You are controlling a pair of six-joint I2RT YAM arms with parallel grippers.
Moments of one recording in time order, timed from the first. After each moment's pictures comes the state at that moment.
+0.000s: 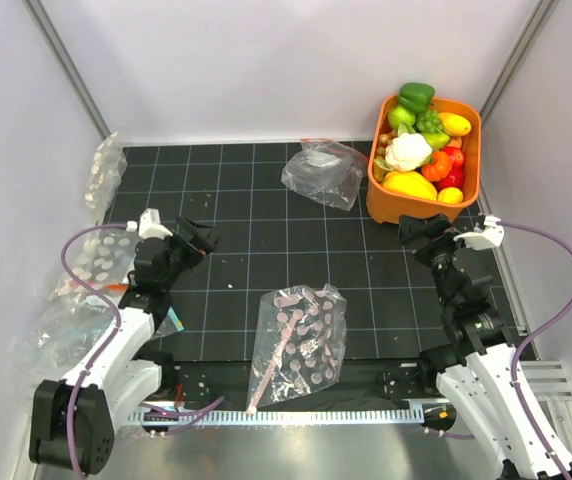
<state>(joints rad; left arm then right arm) -0.16 0.90 0.37 0.26 0.10 -0.84 0.24 0.50 0.56 -0.17 0.28 0.70</state>
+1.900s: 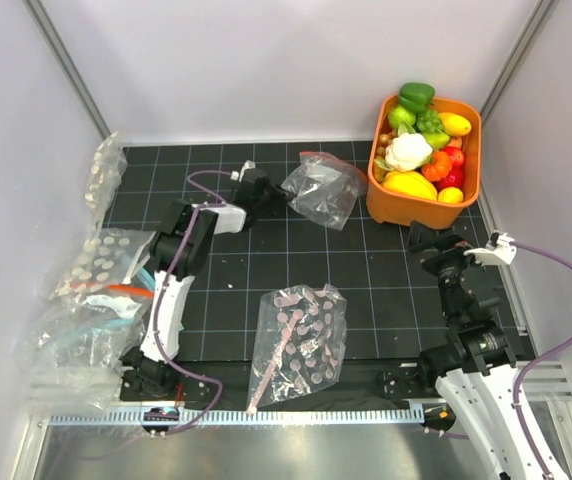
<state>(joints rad) -0.42 2.38 1.52 0.41 0.12 -1.20 0.24 0.34 0.49 -0.19 0.35 0.71</state>
